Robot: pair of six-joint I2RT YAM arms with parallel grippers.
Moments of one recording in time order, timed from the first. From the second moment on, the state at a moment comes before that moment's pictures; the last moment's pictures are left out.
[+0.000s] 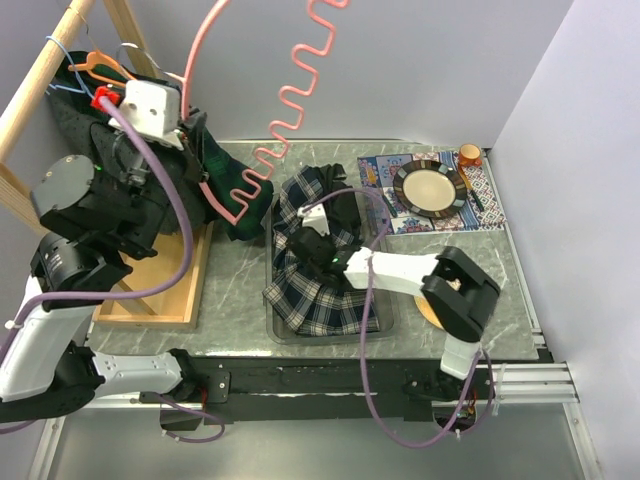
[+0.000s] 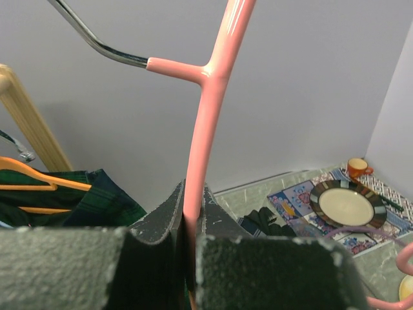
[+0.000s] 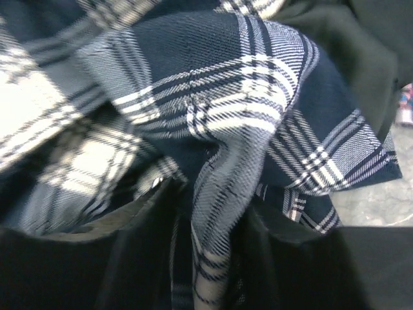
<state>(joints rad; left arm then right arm) -0.97 1.13 1.92 -0.47 -0.67 0.27 0.96 1.78 1.13 -0.18 0.61 0.44</state>
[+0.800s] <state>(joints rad) -0.97 1.06 1.85 -0.47 -0.64 0.25 0.79 1.95 1.44 -0.05 0.48 0.51</state>
